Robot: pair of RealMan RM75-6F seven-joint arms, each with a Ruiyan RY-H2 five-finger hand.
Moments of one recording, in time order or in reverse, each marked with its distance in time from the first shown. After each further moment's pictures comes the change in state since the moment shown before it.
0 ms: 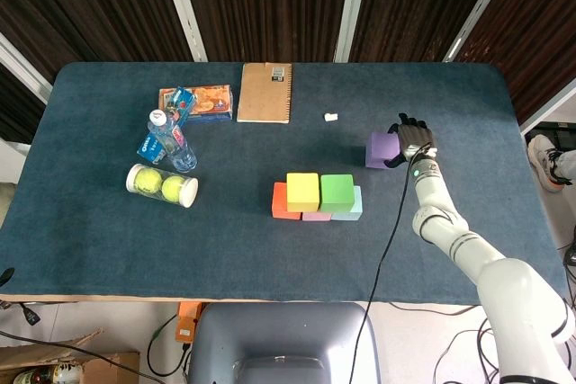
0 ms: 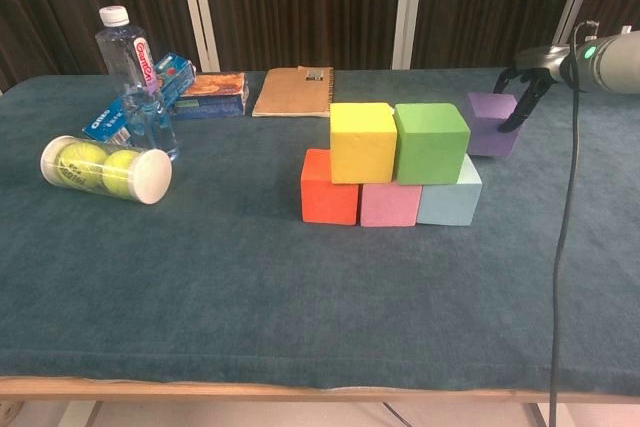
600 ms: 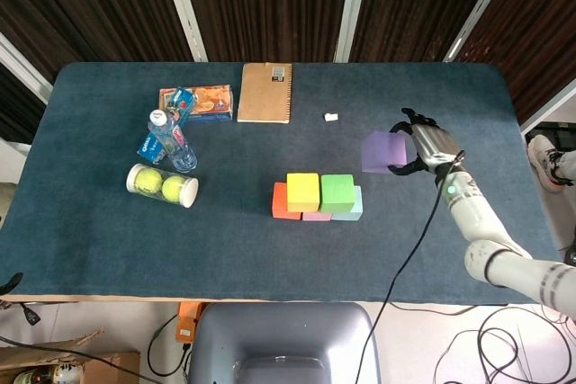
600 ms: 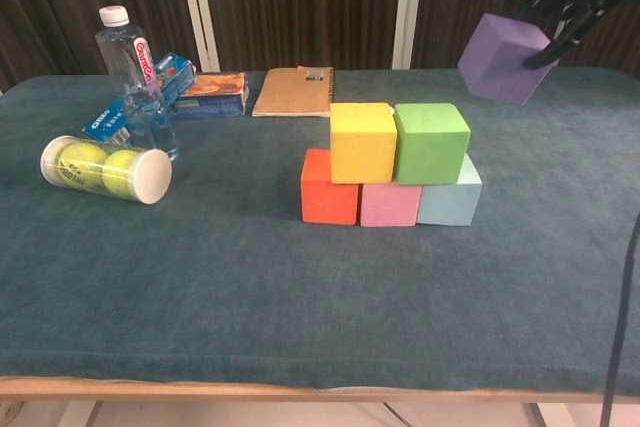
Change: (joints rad) left arm 0.019 -0.019 0.027 0.012 0.058 0.051 -0.031; right arm -0.162 0.585 0.132 -0.933 -0.175 0.263 0.123
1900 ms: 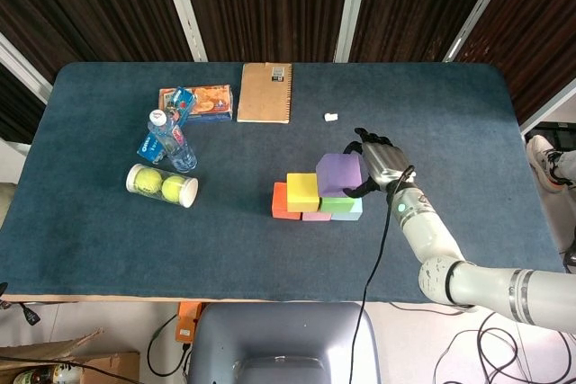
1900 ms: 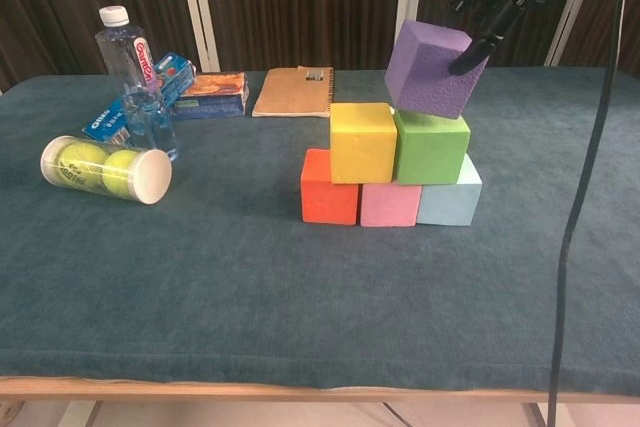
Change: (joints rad) left arm 0.050 -0.021 0.006 0.107 0.016 0.040 -0.134; right arm 0.314 0.041 -0.058 -0.327 0.502 0.180 -0.276
